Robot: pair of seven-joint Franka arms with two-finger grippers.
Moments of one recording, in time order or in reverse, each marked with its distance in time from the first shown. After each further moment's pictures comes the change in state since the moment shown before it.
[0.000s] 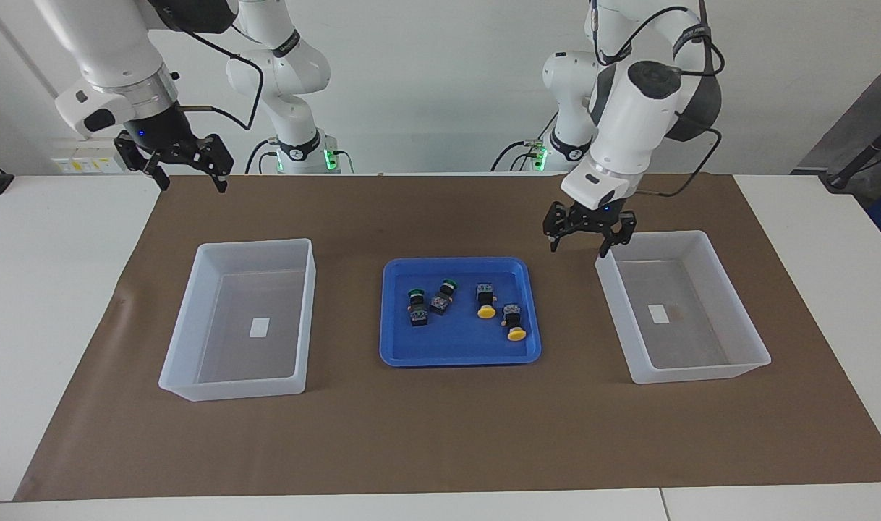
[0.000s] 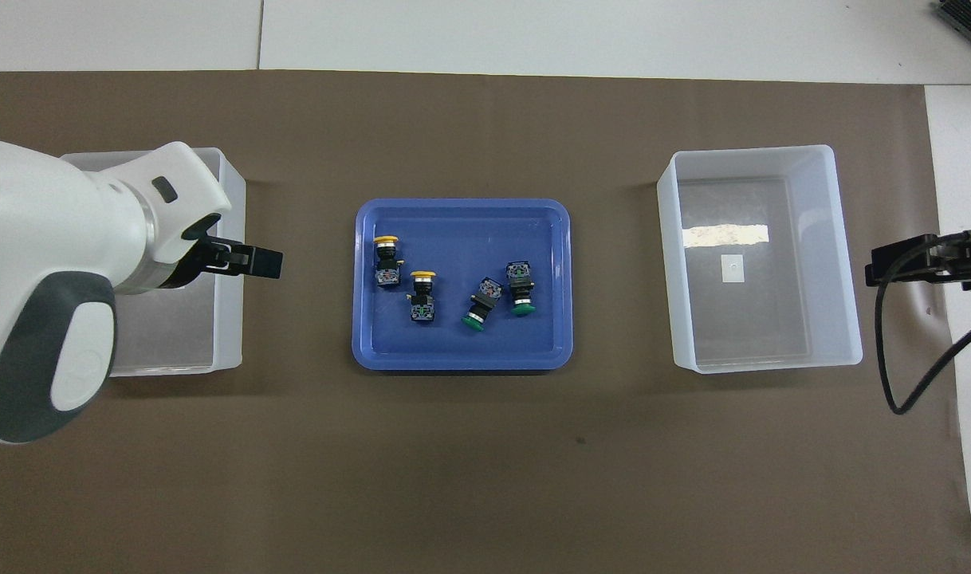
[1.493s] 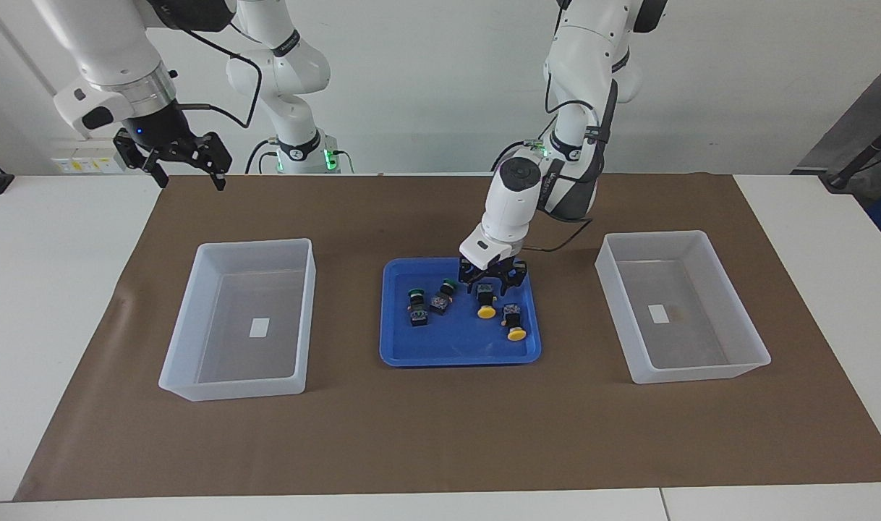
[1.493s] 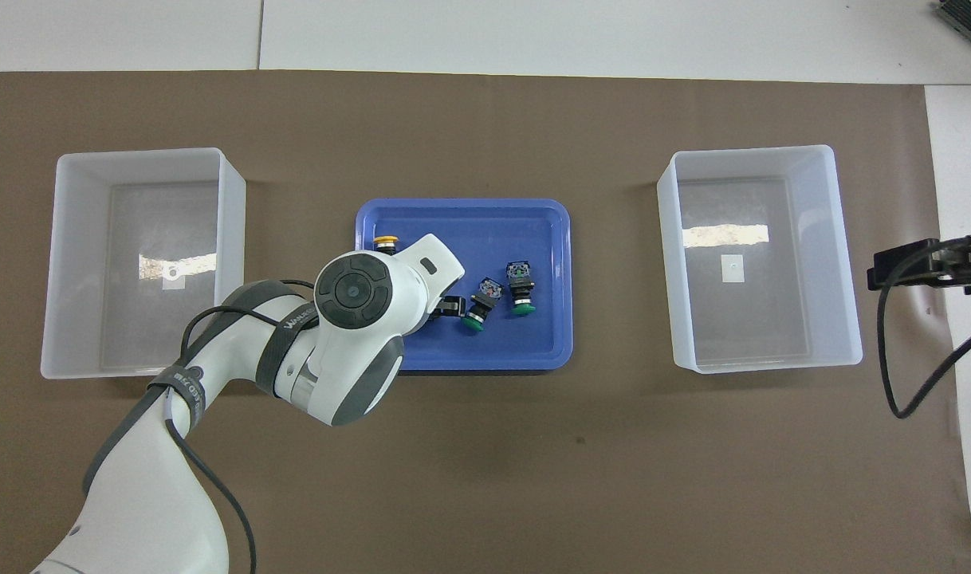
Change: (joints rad) left arm -0.218 0.249 0.003 -0.108 0.027 0.323 -0.295; right arm -0.004 -0.011 -0.002 -0.010 0.000 -0.004 0.000
